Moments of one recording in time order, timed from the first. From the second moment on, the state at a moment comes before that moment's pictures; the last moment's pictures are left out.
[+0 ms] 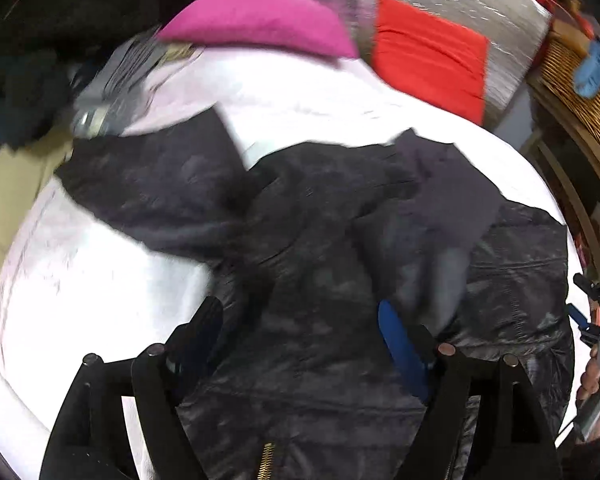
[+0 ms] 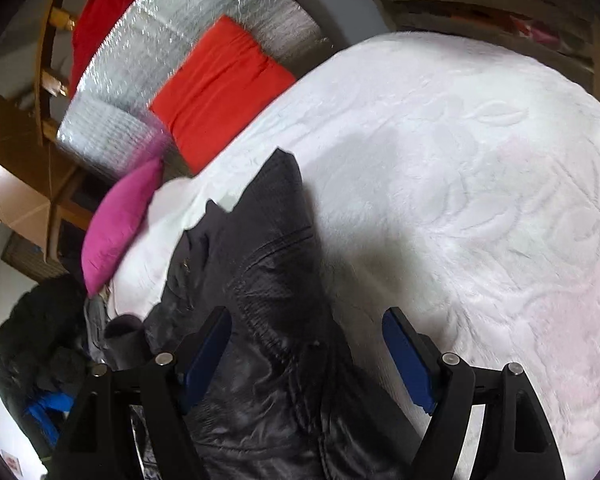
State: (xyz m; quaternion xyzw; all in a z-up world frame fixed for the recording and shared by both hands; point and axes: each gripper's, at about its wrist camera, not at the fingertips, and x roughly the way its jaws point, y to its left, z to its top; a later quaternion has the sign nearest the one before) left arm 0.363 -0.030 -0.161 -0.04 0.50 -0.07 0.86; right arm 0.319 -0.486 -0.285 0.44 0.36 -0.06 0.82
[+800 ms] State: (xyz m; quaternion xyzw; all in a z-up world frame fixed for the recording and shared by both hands) left arm 0.423 -0.200 -0.195 0.15 0.48 -0.04 0.86; right arm 0.366 -0.454 -0.297 0.35 0.43 -0.07 0.83
